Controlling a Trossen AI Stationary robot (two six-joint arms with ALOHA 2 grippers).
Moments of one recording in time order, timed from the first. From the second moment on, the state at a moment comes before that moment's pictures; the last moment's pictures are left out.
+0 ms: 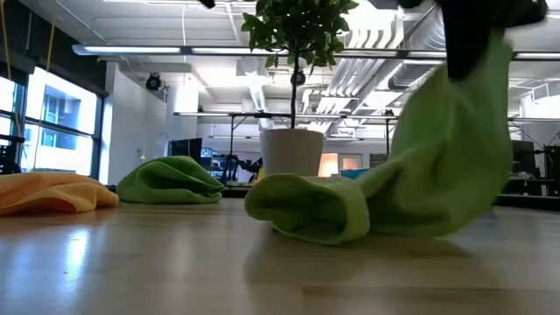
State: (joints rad) left arm -0.19 1.51 1.55 -1.10 -0.32 -0.22; right arm 0.51 1.74 1.49 -1.19 0.20 1.37
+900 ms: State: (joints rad) left arm -0.19 1.70 1.55 -0.22 0.03 0.08; right arm 0.59 1.74 2.09 -1.33 0.02 0.50
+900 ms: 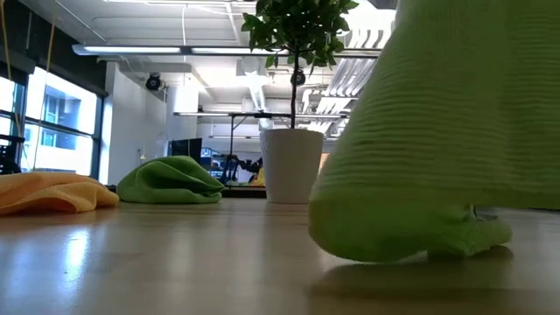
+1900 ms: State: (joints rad) left arm -0.19 1.71 1.55 -0.02 0.32 0.08; right arm 0.54 1.75 2.09 -1.02 -0.01 0.09
